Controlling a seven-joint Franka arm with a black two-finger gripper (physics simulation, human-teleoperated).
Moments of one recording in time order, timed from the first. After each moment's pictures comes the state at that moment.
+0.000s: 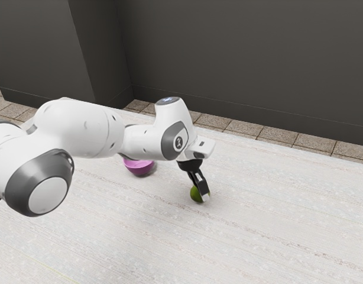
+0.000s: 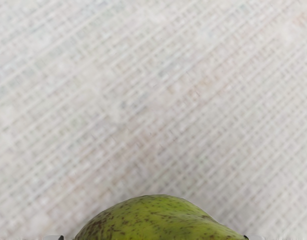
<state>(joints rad) -0.42 0.67 0.24 -1.60 -0.47 2.29 0.78</state>
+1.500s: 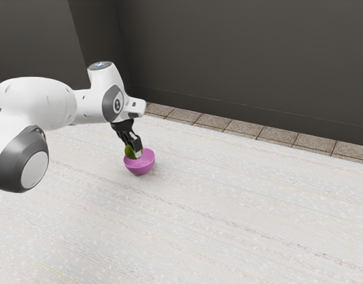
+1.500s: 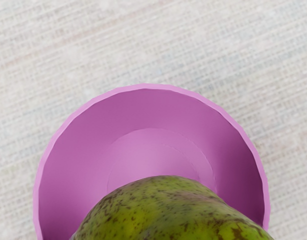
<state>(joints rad) -0.30 0.60 0.51 -1.61 -0.40 2.25 0.75</state>
